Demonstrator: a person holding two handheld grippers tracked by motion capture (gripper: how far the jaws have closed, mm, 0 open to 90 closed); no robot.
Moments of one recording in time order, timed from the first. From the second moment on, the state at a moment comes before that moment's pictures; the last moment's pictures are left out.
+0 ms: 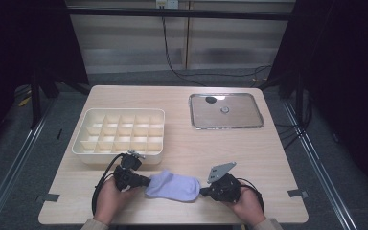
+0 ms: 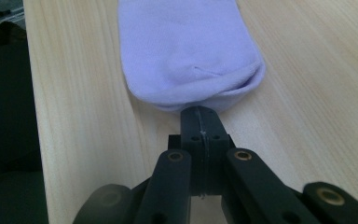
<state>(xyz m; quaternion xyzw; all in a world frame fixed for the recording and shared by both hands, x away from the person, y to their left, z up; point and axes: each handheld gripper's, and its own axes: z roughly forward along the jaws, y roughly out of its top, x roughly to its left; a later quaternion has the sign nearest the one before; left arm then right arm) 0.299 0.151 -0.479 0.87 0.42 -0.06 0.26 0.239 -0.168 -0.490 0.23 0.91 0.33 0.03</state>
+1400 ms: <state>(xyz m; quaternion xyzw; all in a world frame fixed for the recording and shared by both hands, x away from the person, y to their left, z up) 0.293 0.148 -0.428 0.86 0.38 -0.09 0.33 0.242 -0.166 -0.490 0.24 0.91 0.33 0.03</state>
